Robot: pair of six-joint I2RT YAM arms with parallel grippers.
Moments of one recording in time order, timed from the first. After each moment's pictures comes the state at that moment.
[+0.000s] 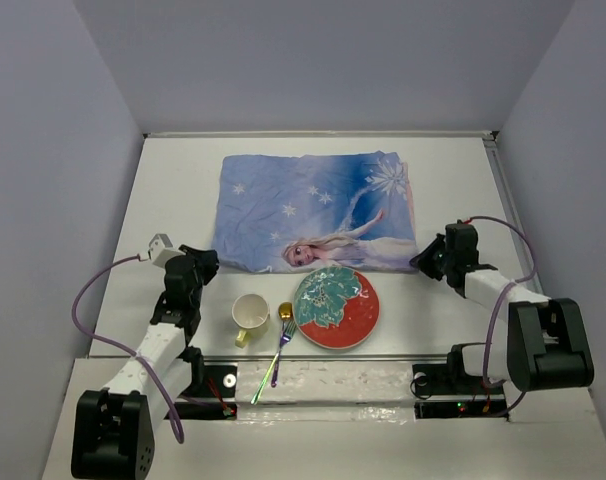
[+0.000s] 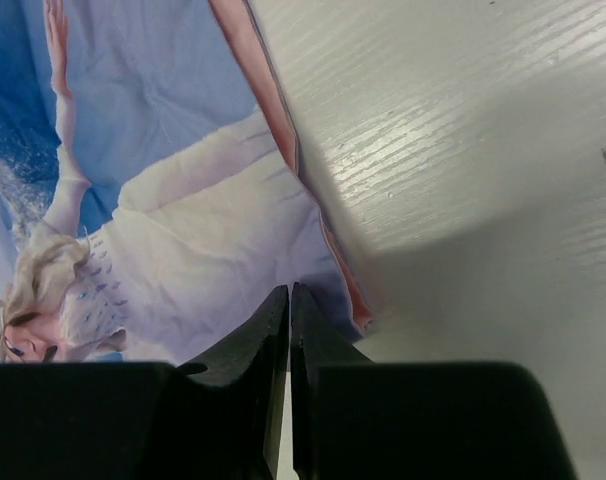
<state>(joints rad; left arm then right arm) -0.10 0.81 0.16 0.27 -0.19 -0.89 0.05 1.29 0.46 0.05 -0.12 0.77</state>
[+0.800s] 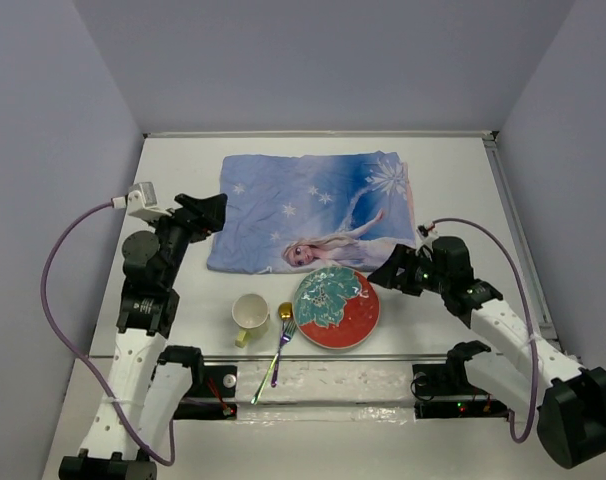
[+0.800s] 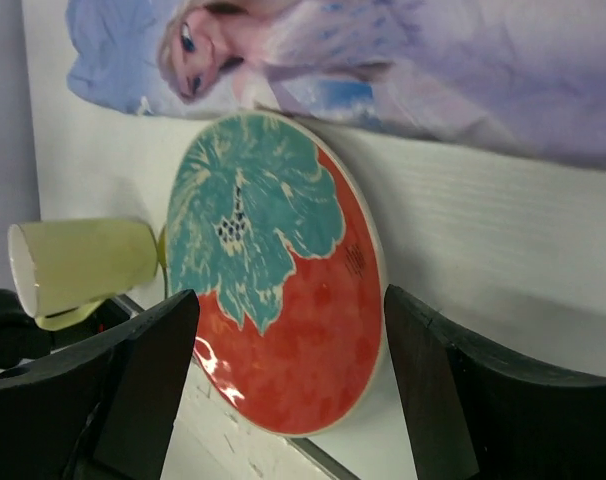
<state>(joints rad) -0.11 0.61 0.60 0.04 0.07 -0.67 0.34 0.89 0.44 -0.16 -0.42 0.67</state>
